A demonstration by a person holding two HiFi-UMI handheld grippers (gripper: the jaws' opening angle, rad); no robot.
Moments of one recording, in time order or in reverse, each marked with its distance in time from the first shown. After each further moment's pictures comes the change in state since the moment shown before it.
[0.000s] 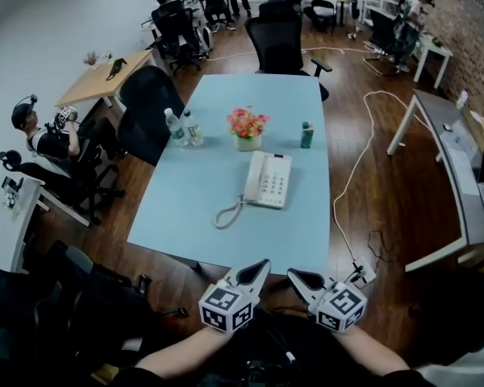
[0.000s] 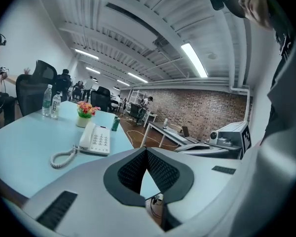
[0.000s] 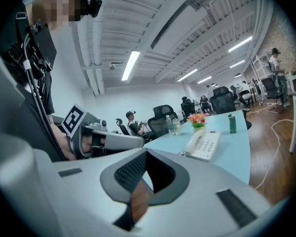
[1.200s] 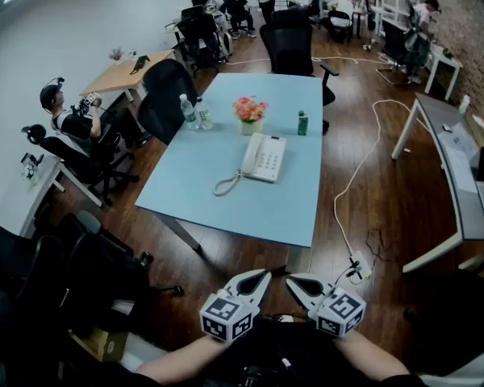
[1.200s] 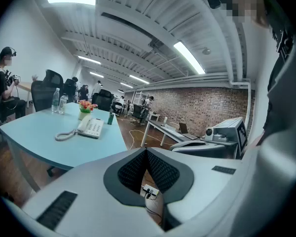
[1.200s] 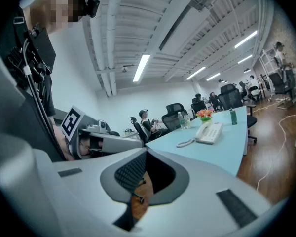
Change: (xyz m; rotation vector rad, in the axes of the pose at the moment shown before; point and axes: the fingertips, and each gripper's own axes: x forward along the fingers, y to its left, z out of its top) left arm -0.064 -0.150 -0.089 0.009 -0.016 0.086; right arm -0.139 0.077 -0.065 -0.021 0.003 0.125
